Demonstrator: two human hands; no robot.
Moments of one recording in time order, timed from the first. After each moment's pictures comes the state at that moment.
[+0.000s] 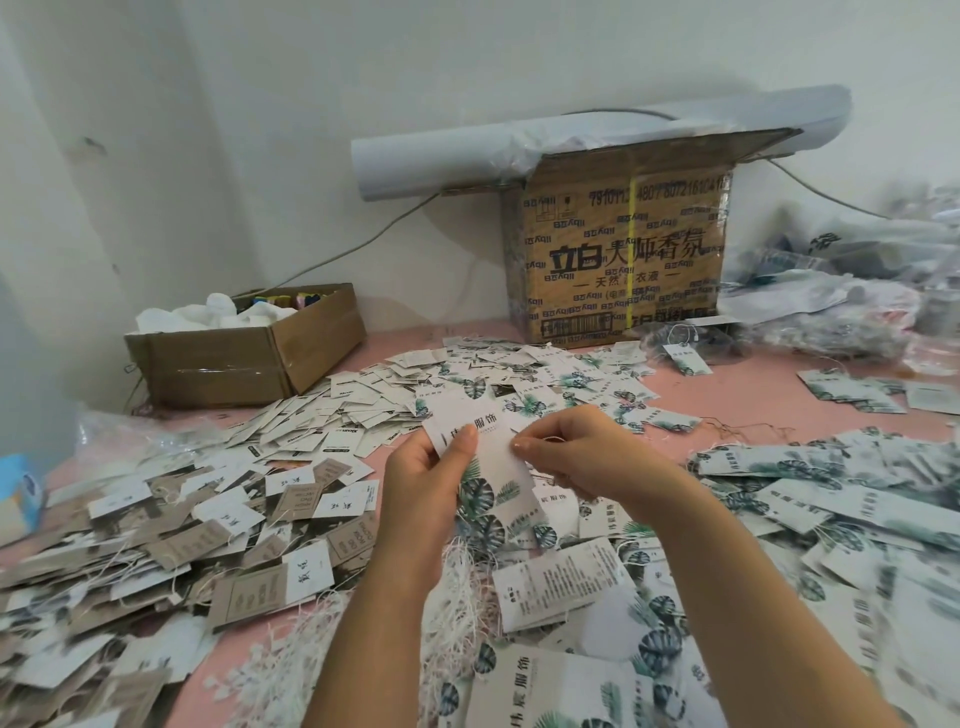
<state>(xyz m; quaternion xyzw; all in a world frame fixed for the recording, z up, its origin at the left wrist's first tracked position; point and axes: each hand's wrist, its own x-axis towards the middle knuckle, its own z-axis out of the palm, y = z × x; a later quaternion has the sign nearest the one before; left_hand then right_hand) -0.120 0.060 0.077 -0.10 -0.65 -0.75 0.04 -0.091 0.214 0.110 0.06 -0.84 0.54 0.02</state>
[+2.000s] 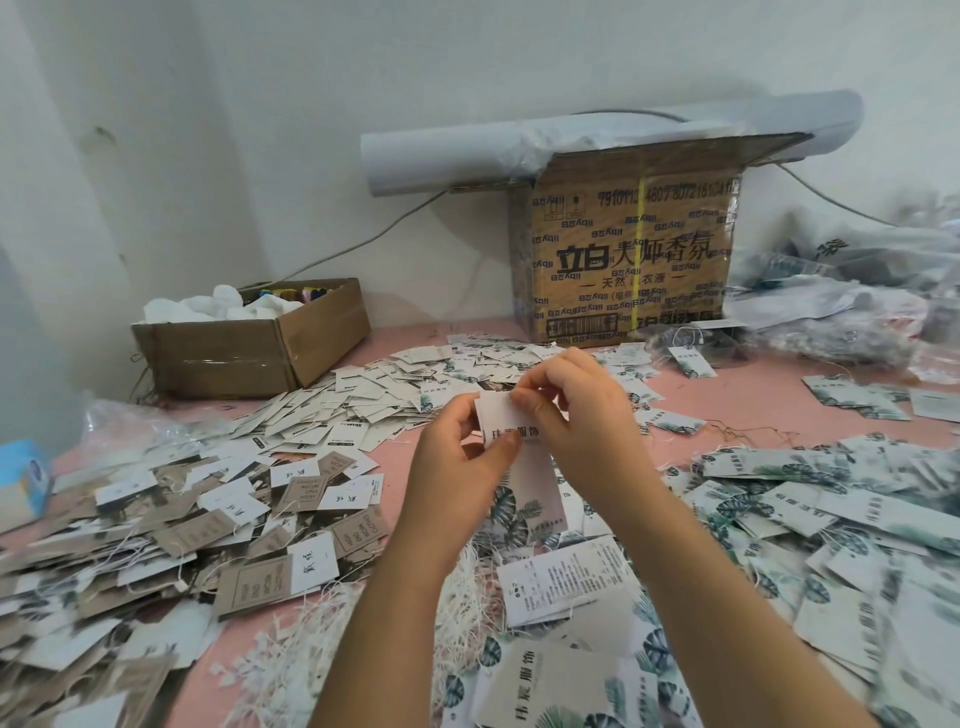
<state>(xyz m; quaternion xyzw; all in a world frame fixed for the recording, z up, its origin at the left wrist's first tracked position) -0.098 0.066 0.103 -0.21 -0.72 -0.66 0.07 -0.091 0.189 0.117 0.11 -0.85 0.34 0.39</state>
